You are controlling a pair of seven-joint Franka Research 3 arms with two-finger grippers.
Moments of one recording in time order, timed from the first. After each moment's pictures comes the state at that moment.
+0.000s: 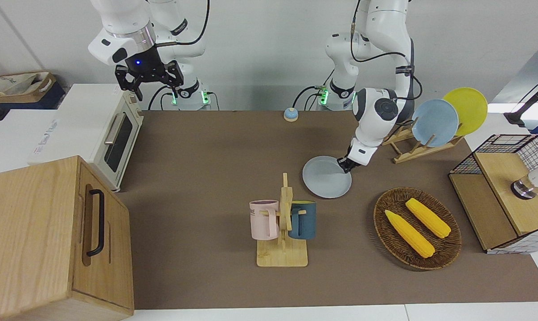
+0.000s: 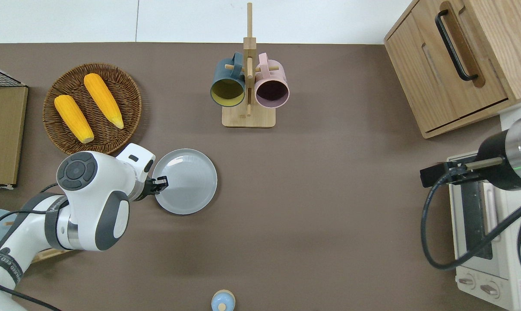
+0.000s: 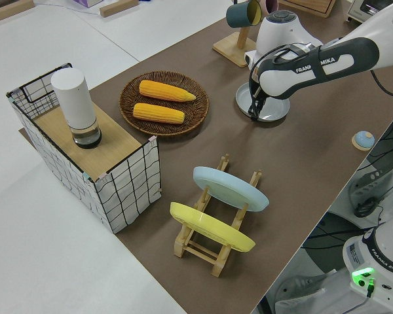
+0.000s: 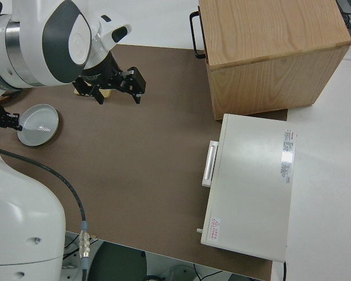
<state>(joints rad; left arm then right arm) -0.05 0.13 -0.14 -2.25 -0.07 2.34 -0.37 0.02 -0.01 0.12 -1.47 0.00 1.39 0.03</state>
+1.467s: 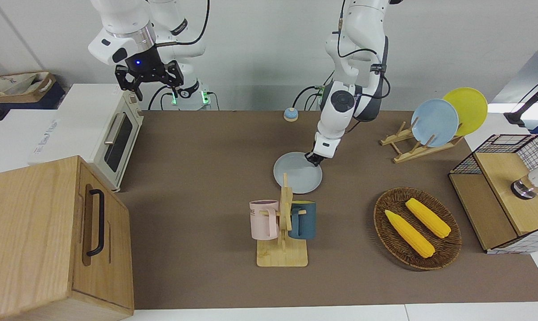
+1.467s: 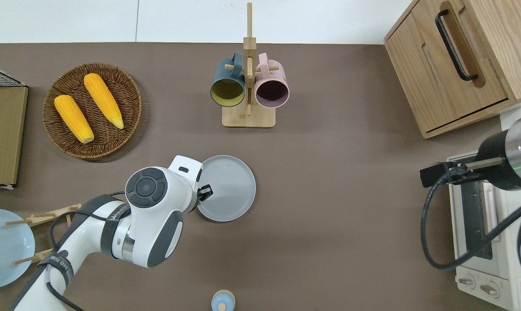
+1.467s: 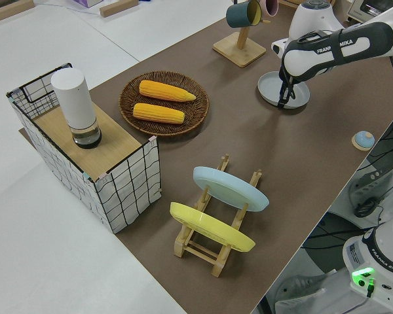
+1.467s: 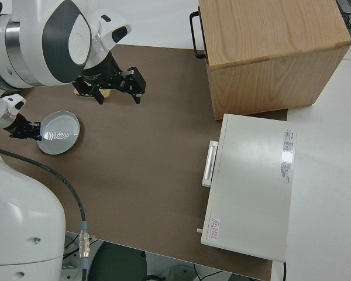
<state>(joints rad) -0.29 0.13 -0.14 -2.25 -0.07 2.34 -0.77 0.02 -0.01 0.12 -1.47 0.00 1.39 0.03</state>
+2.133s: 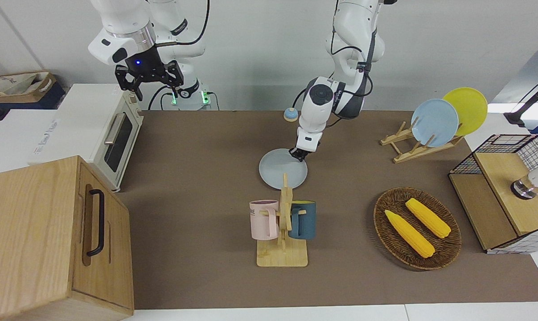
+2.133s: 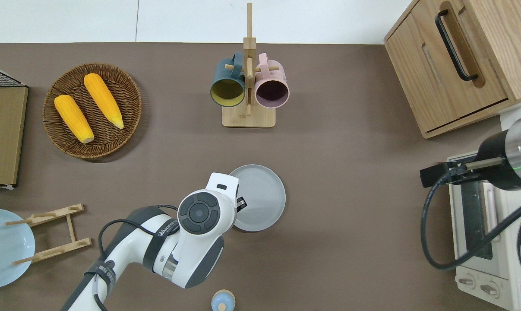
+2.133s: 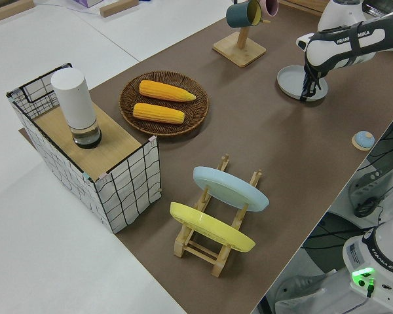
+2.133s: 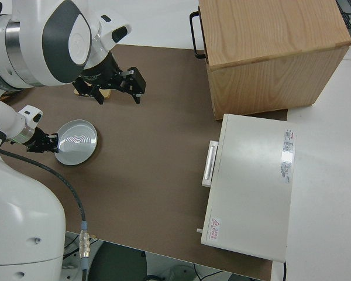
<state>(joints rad) -0.47 0.14 -0.14 -2.25 -0.07 2.38 -1.05 0.02 -0.01 0.12 -1.47 0.00 1.39 0.03</state>
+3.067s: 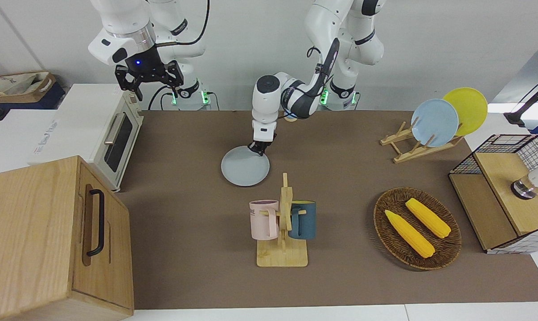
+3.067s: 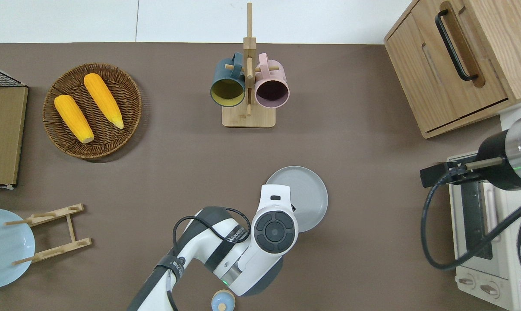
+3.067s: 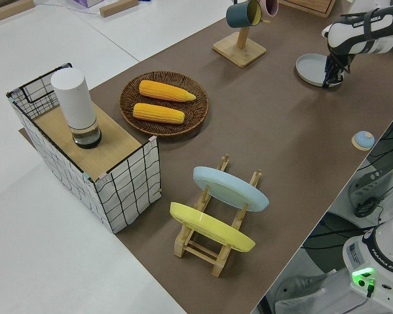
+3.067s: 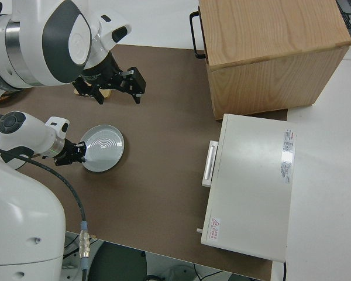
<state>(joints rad) -0.67 0.28 -0.14 -2.06 -0.02 2.39 -1.47 0.02 -0.01 0.12 -1.47 0.00 1.39 0.03</state>
